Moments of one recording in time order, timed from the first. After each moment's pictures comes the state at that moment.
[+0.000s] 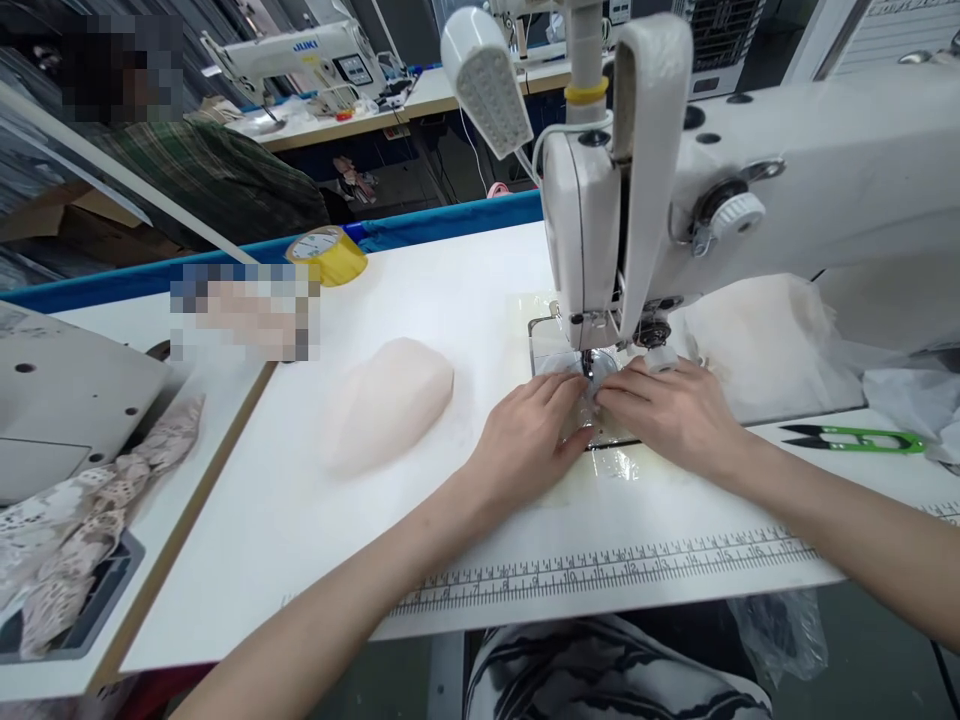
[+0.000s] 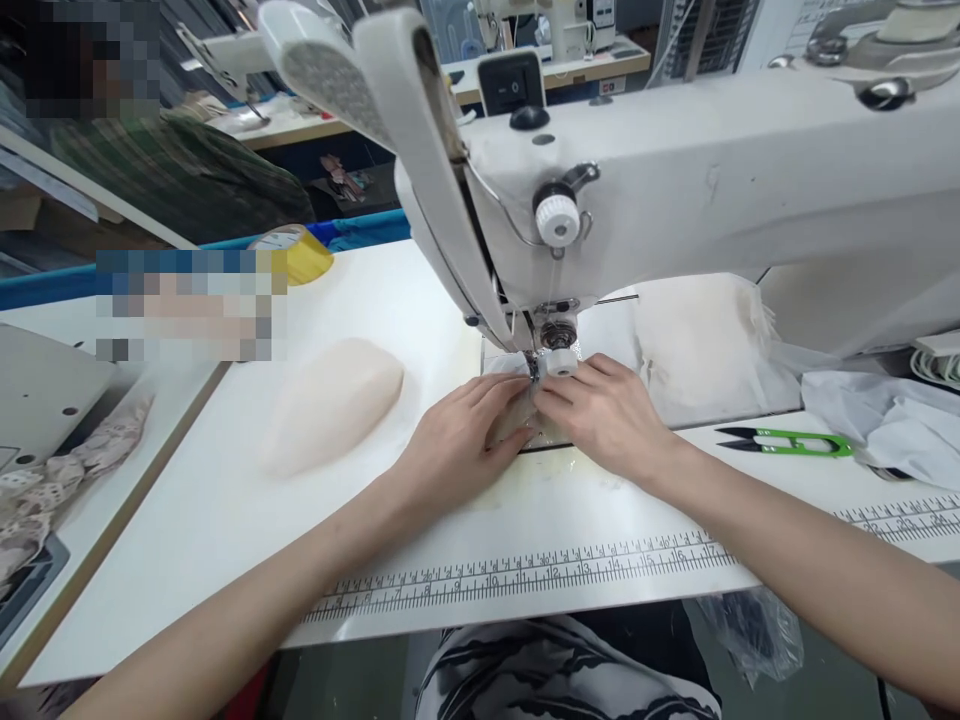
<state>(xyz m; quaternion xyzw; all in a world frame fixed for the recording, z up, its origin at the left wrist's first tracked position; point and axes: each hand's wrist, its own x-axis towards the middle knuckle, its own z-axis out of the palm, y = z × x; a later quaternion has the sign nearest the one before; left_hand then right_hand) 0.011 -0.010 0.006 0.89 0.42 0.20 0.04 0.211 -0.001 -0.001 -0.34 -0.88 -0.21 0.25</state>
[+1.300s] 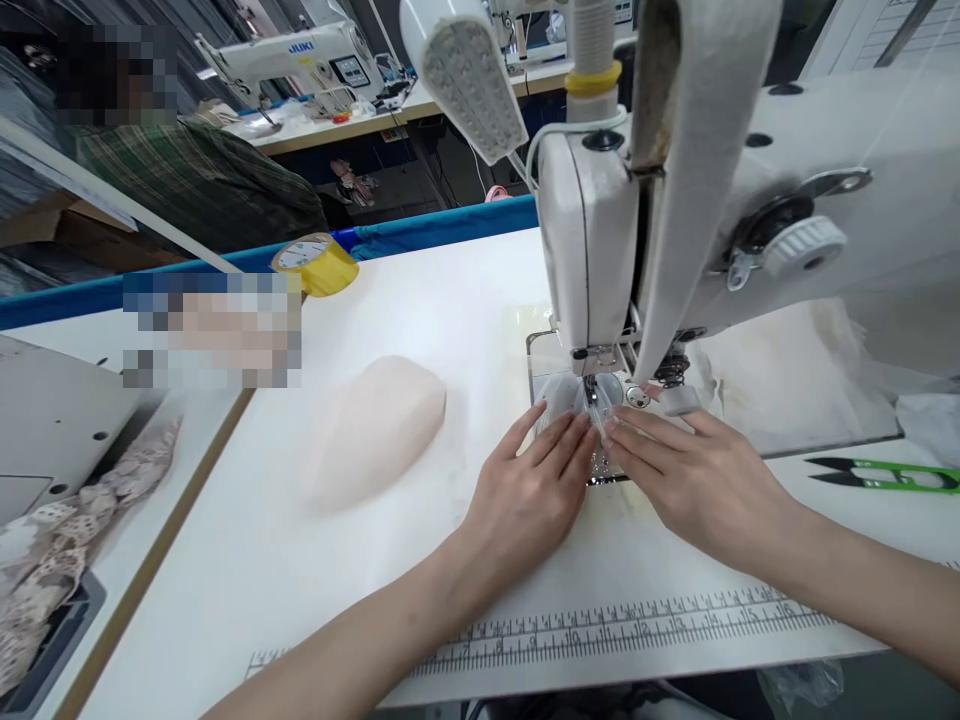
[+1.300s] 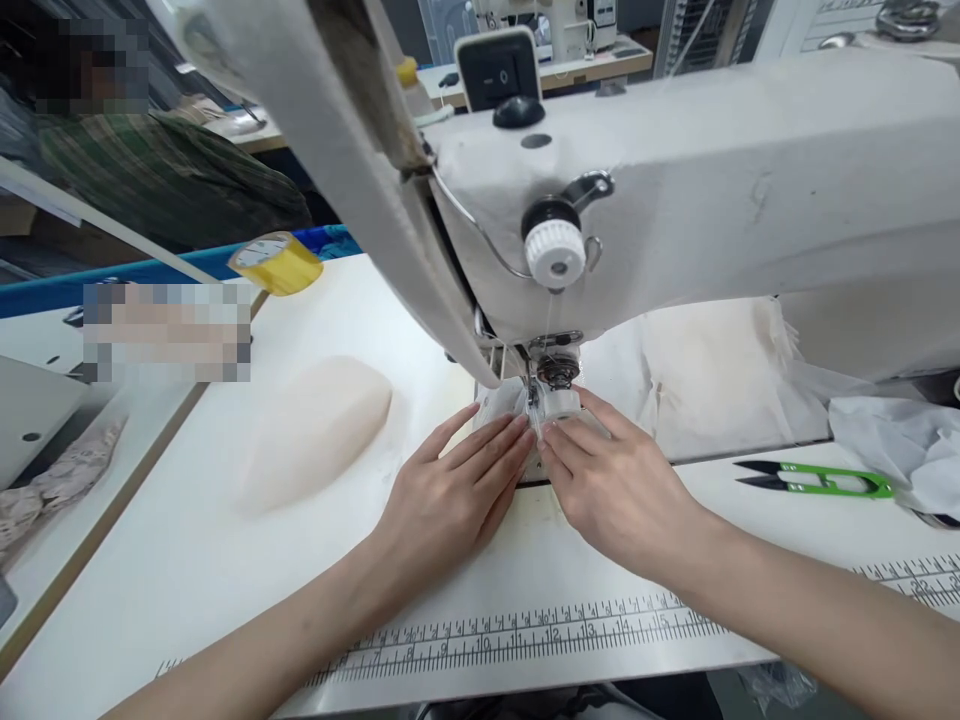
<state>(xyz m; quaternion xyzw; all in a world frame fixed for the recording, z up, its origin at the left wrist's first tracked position) 0.010 -0.023 0.002 0.92 0.33 0.18 -0.13 0.211 -0.025 0.004 -0.33 -0.91 -0.18 0.19</state>
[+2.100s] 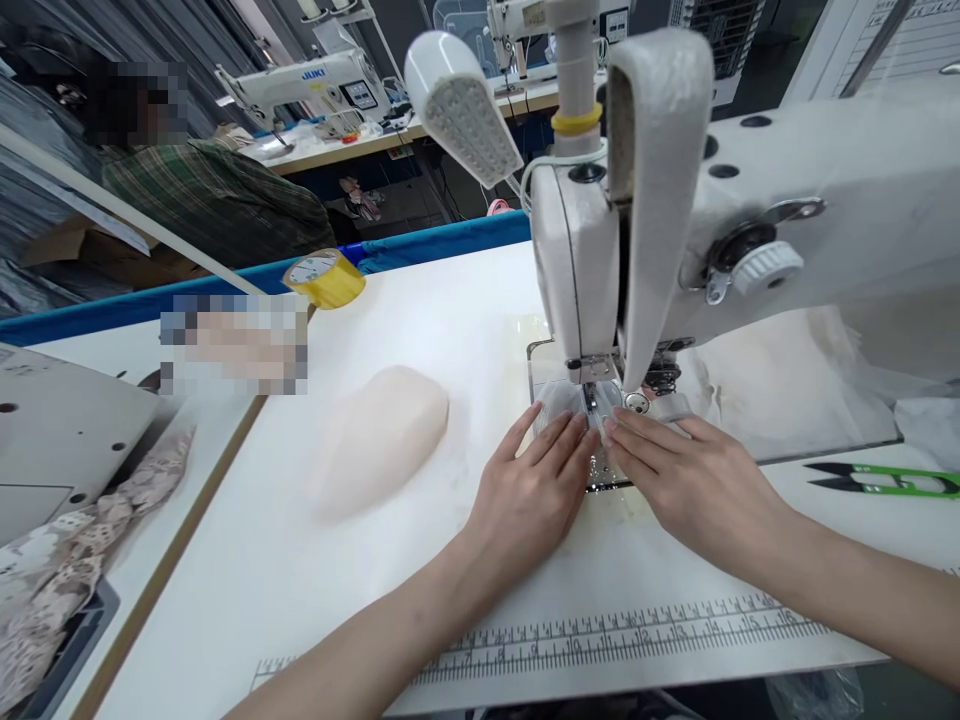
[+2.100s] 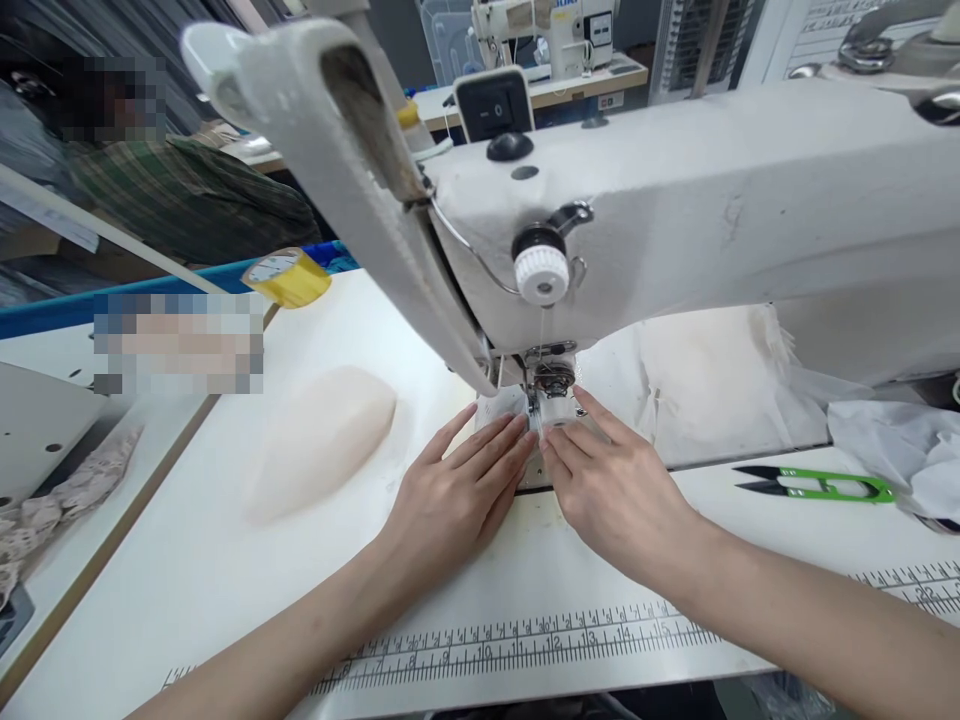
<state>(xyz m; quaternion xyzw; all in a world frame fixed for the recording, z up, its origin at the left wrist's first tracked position) 0.011 -0.020 0.000 0.91 0.35 0.18 -0.12 0.208 -0.026 0.001 -0.35 -0.90 -0.20 0.19</state>
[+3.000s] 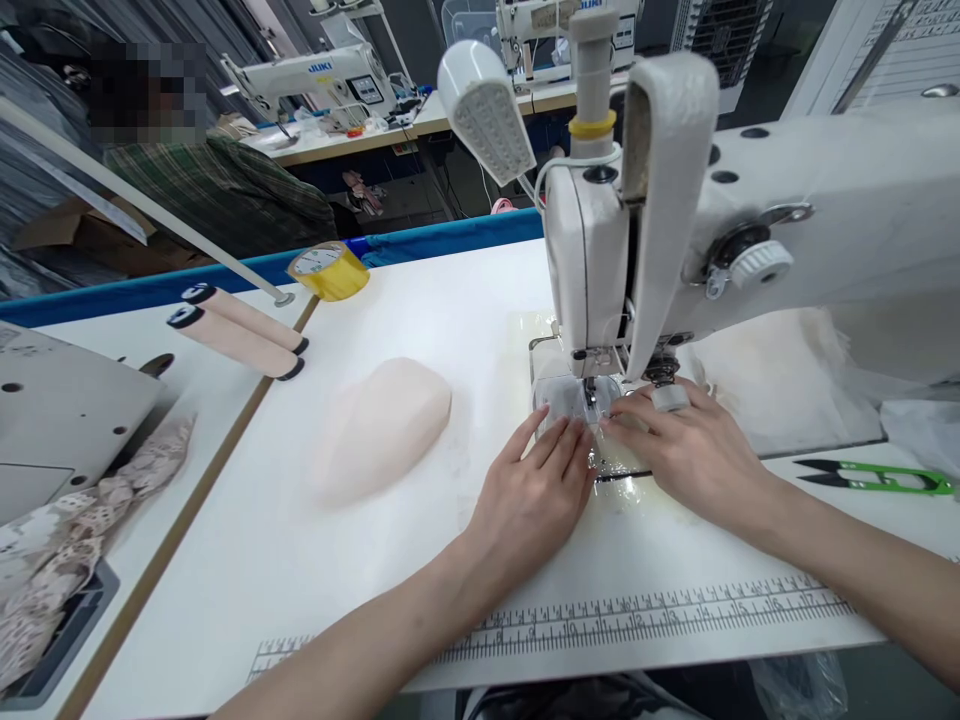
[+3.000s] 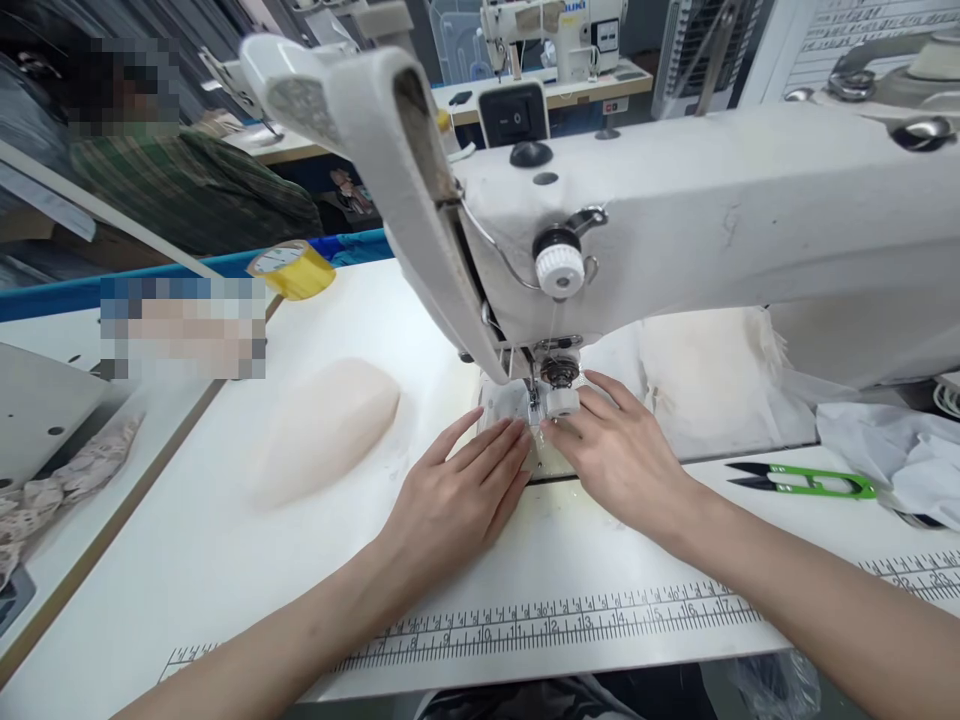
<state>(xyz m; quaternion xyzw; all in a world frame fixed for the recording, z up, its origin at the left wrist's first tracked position) 0.015 -0.031 0.001 0.90 0.35 0.20 -0.14 0.215 -0.007 0.001 -0.37 -0.89 -0.16 0.20</state>
